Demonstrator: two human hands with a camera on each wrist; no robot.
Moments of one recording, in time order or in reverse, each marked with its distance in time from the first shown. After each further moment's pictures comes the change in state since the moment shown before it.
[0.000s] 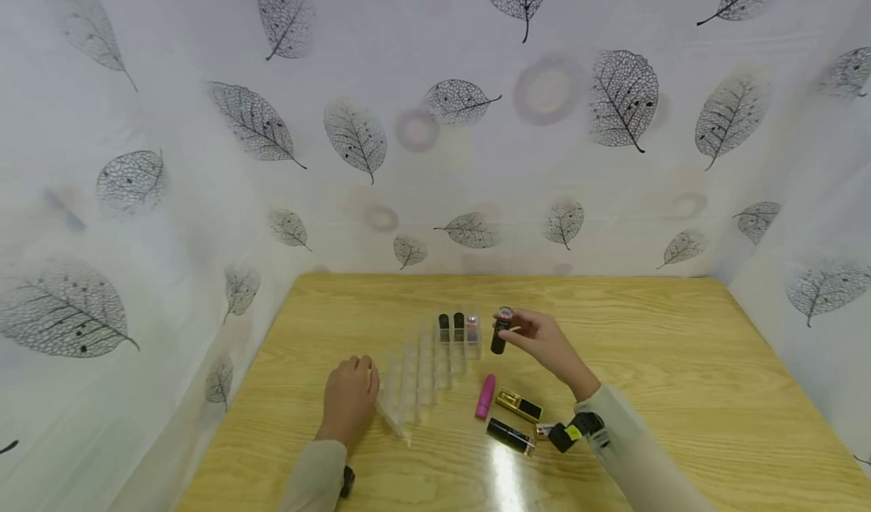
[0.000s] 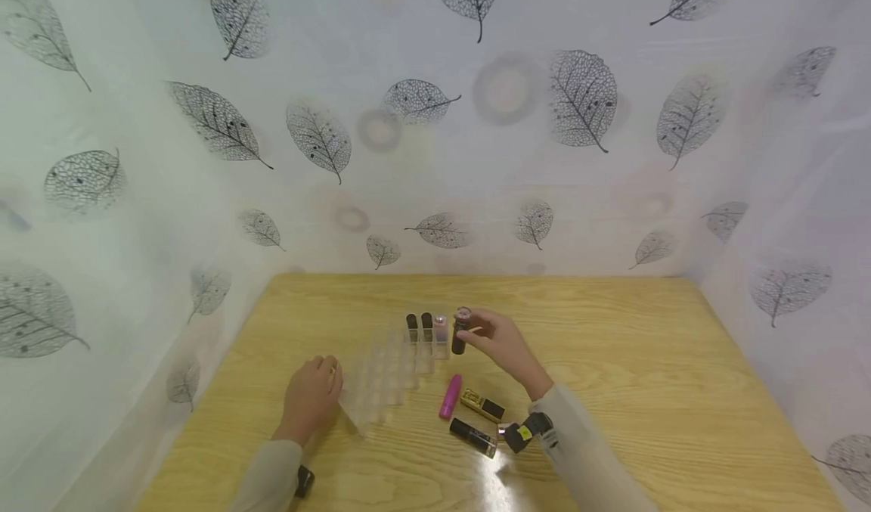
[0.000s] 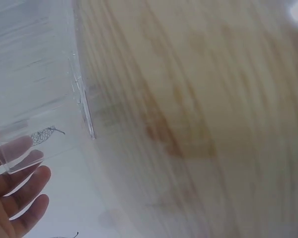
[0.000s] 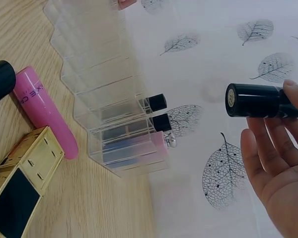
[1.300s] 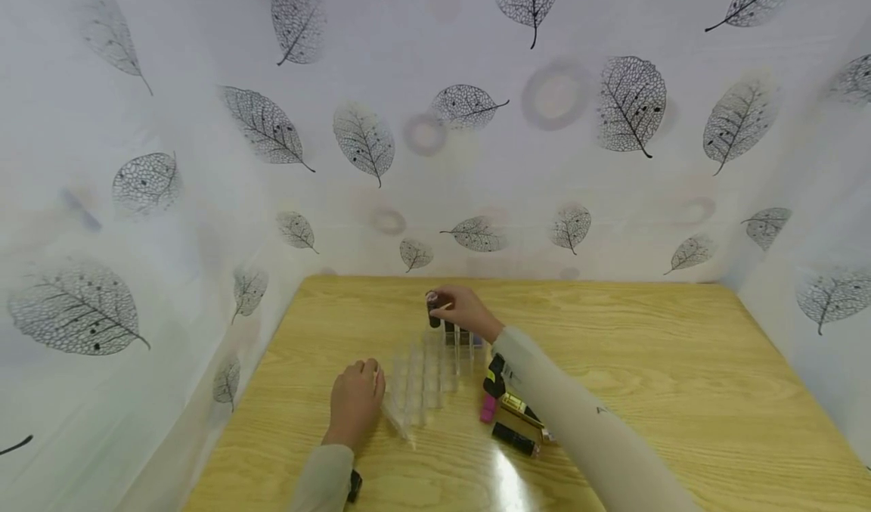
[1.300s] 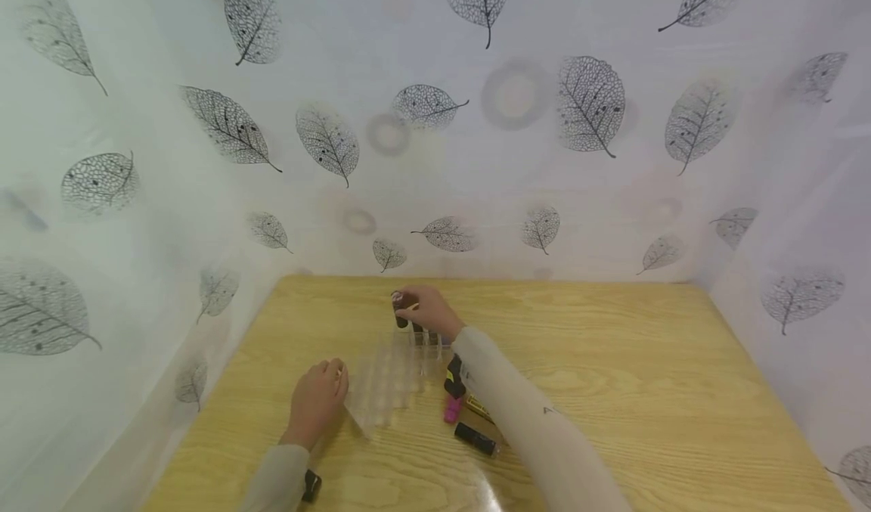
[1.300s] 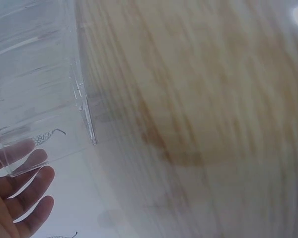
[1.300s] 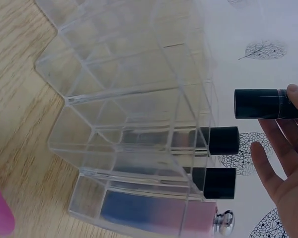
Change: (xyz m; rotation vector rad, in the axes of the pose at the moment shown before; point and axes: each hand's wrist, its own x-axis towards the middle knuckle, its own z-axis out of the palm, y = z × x) left_hand -0.004 0.001 0.003 -0.008 -0.035 -0.057; right_hand 0.128 0.016 0.083 -0.250 -0.144 -0.143
